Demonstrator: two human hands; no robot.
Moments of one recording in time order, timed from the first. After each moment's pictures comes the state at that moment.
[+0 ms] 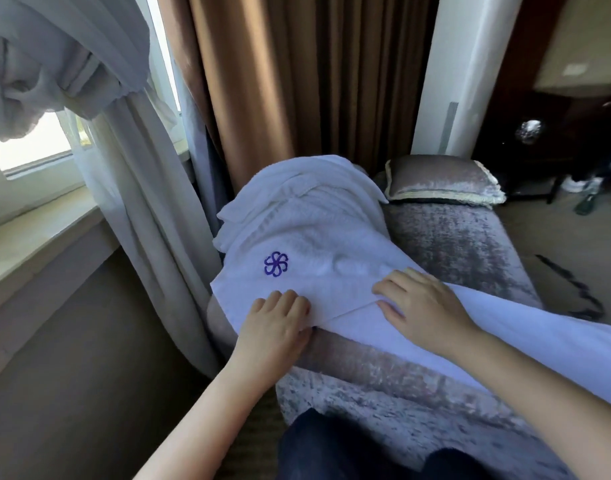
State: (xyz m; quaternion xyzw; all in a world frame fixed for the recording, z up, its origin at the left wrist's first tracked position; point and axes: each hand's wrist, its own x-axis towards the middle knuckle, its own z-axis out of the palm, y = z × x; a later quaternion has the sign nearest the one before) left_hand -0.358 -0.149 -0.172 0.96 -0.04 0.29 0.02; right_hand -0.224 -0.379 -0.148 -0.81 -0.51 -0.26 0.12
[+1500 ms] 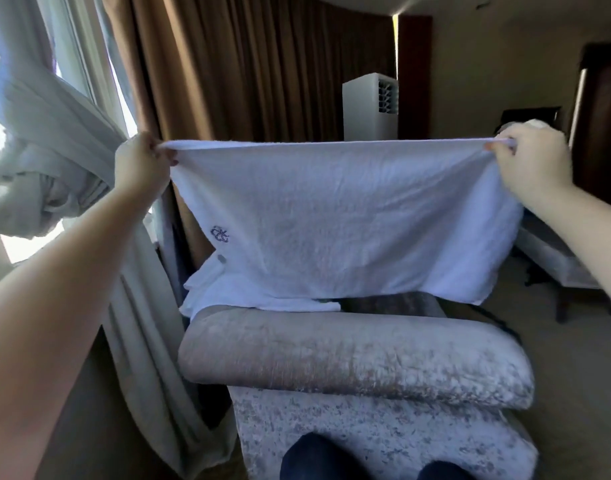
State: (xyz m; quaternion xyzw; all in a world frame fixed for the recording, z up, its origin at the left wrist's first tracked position) left_hand -0.392 -0.134 0.147 0.82 0.14 0.52 0.20; right_hand -0.272 -0.639 0.102 -0.81 -0.10 -0.52 0.25
